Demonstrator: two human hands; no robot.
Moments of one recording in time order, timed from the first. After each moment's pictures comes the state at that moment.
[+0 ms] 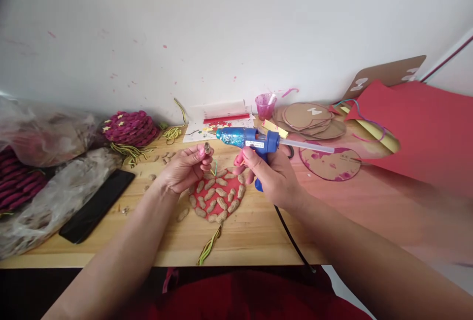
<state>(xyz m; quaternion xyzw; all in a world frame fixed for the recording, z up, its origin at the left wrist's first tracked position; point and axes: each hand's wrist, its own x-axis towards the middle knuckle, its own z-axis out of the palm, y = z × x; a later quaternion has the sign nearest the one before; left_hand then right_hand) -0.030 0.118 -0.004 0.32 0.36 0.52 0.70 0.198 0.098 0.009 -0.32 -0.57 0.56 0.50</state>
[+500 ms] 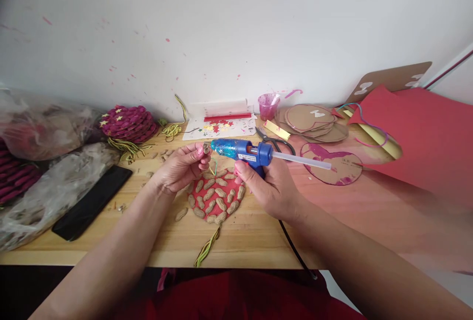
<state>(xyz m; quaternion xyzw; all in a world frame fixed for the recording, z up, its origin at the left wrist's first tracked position) -0.034 0.119 -0.002 0.32 0.36 0.53 0.70 0.199 0.092 0.006 -0.32 -0.69 0.45 0.47</state>
